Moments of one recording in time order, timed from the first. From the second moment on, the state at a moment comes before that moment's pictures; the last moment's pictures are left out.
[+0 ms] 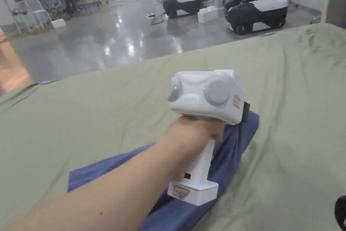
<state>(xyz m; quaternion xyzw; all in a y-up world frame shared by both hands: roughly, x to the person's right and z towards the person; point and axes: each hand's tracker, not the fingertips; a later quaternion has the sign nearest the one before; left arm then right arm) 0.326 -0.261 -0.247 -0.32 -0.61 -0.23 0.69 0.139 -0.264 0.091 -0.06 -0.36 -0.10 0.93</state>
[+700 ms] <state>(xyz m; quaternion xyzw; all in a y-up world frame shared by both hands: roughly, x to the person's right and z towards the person) 0.009 -0.230 -0.319 -0.18 -0.50 -0.04 0.84 0.161 -0.280 0.049 -0.10 -0.35 -0.04 0.93</state>
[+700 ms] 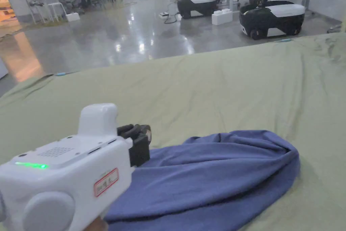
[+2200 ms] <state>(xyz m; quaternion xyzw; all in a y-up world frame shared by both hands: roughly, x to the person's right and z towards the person) 0.063 -0.321 -0.480 -0.27 -0.46 -0.16 0.83 0.388 -0.329 -0.113 -0.27 -0.28 -0.13 0.91</state>
